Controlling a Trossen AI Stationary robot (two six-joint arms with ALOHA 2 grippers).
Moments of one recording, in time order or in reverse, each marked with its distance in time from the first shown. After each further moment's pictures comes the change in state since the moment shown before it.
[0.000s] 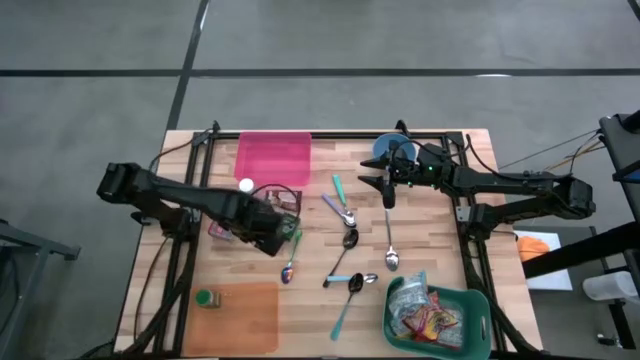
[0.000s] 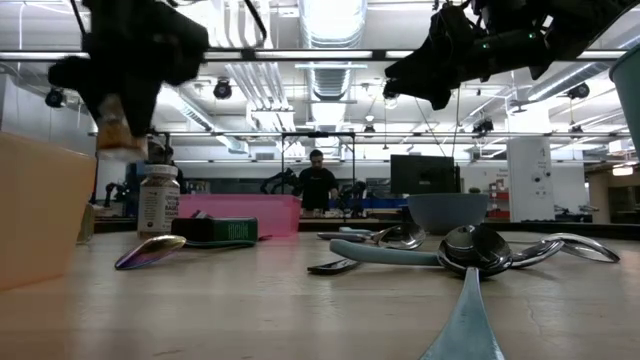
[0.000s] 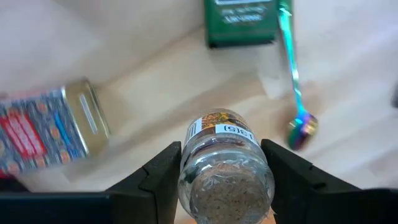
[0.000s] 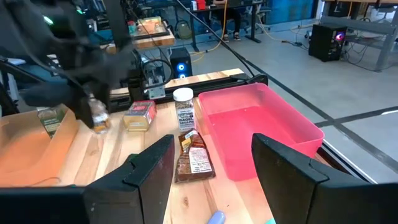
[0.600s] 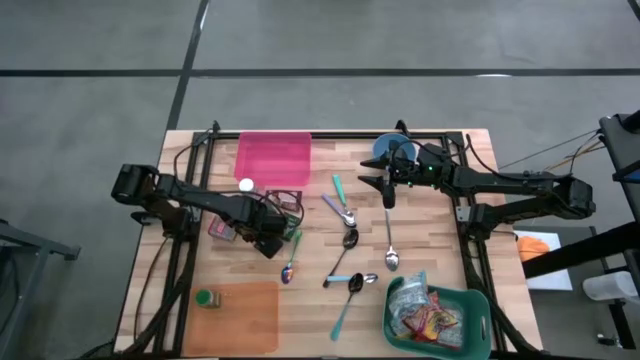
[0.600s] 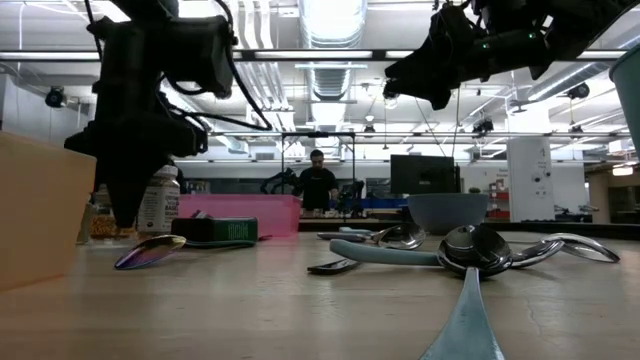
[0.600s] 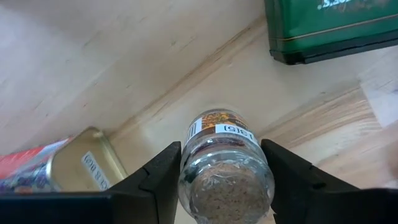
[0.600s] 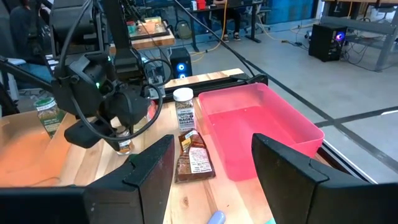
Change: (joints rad) left arm 0.097 0.127 -0.219 0.209 0.004 0.240; right arm 0.000 0.000 0.000 0.000 0.000 0.000
